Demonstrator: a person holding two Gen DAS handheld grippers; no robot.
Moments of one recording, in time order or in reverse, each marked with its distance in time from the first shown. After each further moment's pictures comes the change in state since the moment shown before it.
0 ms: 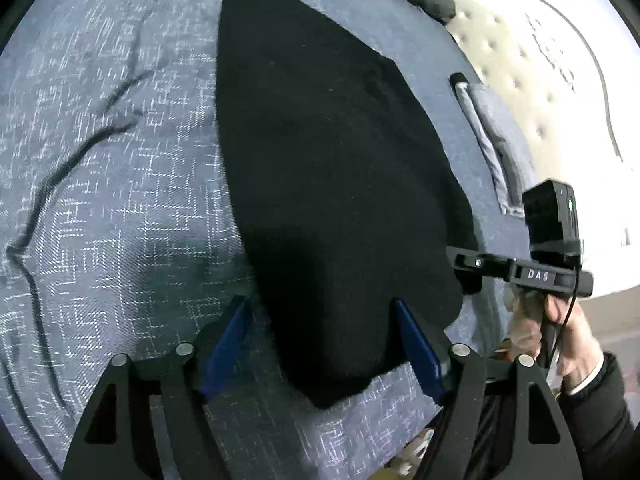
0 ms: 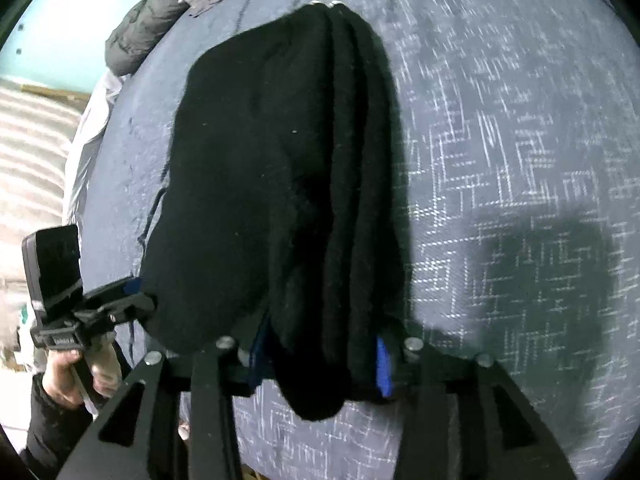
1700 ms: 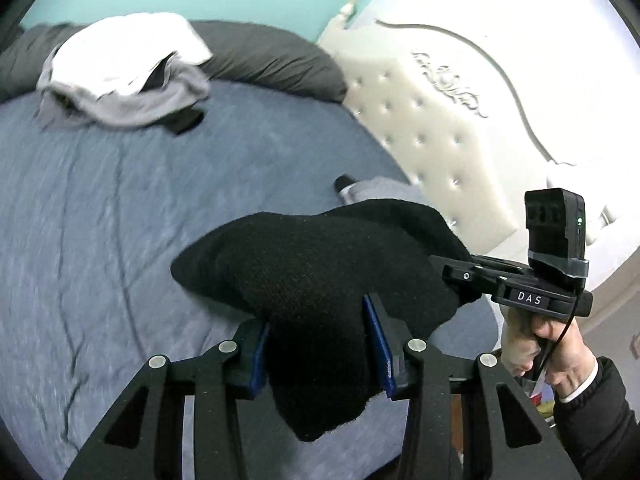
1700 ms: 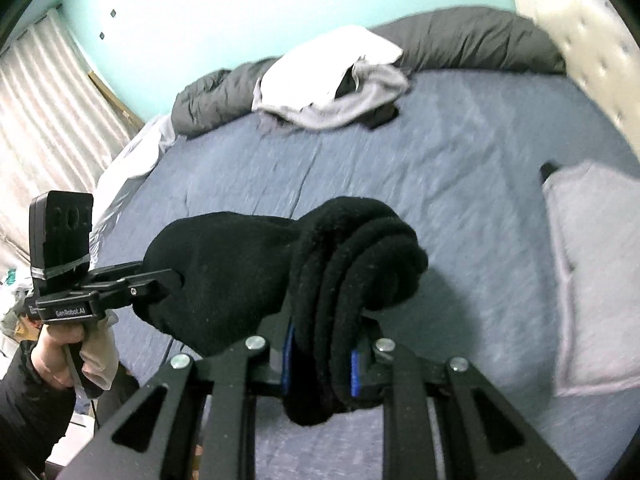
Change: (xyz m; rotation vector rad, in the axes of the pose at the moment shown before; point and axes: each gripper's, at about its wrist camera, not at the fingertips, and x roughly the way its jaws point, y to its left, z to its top) left arm -0.098 -0.219 0.104 0.312 -0.311 -0.029; right arm -0.243 0.023 0.036 -0.299 -0.405 -0.051
